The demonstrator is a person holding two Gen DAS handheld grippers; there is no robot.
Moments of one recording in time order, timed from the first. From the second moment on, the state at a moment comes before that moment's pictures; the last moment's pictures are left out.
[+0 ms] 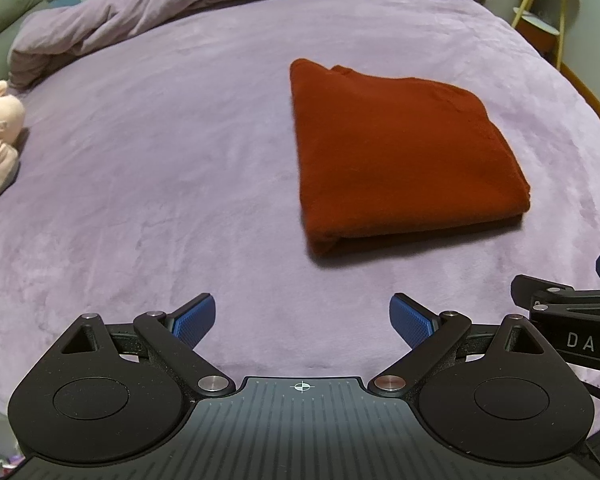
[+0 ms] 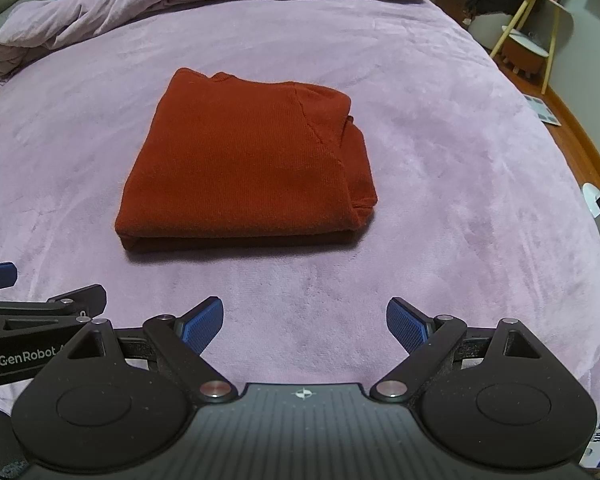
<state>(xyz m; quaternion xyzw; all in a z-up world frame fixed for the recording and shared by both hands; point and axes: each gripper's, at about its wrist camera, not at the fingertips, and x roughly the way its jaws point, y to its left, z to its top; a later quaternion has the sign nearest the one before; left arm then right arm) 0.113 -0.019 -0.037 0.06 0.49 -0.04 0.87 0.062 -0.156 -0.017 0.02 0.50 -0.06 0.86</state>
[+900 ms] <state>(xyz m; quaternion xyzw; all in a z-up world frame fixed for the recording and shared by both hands) 0.111 -0.019 -0.035 0.06 0.50 -0.05 0.87 0.059 -0.157 -0.015 0.02 0.50 -0.06 0.86</state>
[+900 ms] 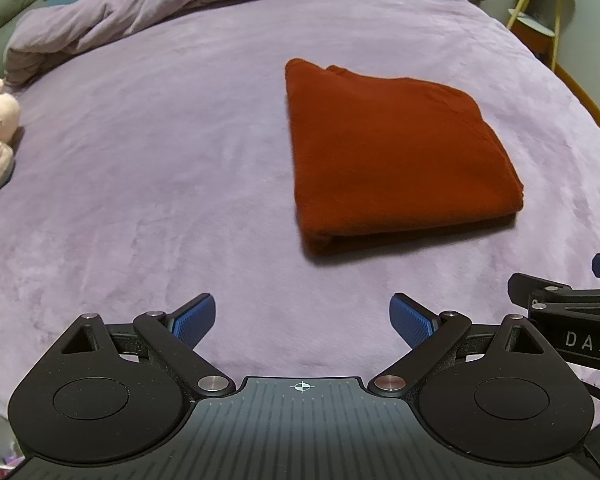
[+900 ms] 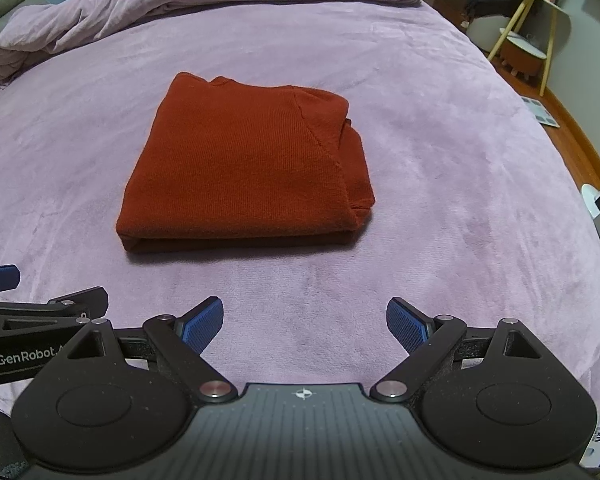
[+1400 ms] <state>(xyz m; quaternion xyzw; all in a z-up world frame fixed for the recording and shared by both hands) 0.108 -0.023 -0.035 0.06 0.49 -0.05 0.87 0.057 -0.158 -0.014 0.02 0.50 -0.06 0.87</state>
